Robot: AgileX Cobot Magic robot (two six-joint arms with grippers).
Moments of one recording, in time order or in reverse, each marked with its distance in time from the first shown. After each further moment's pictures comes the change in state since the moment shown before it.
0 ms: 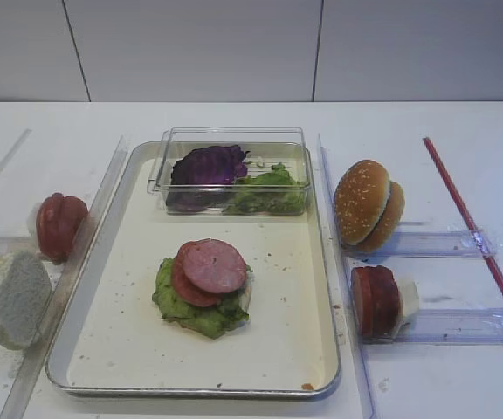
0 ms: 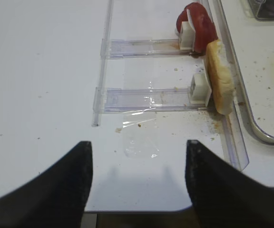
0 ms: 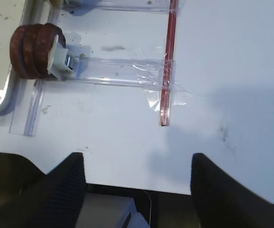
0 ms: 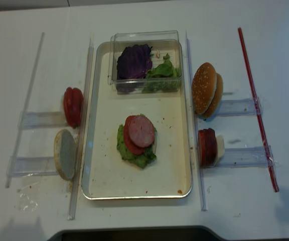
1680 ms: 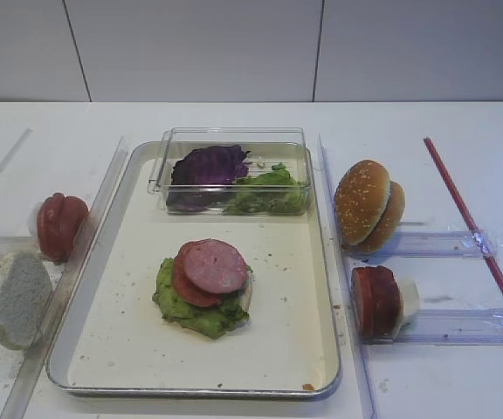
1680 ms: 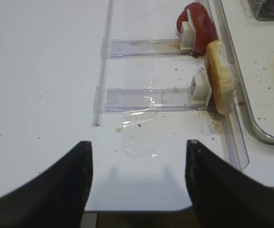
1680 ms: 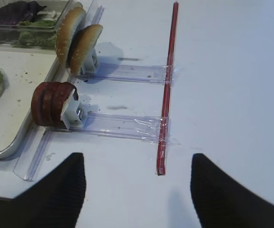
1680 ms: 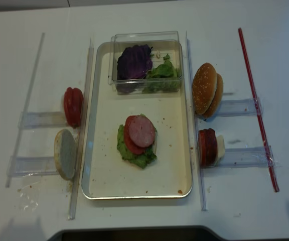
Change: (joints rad) left arm 0.000 0.000 0.000 0.000 0.000 0.000; right arm 0.000 -0.463 0.163 -0.006 -0.113 -0.015
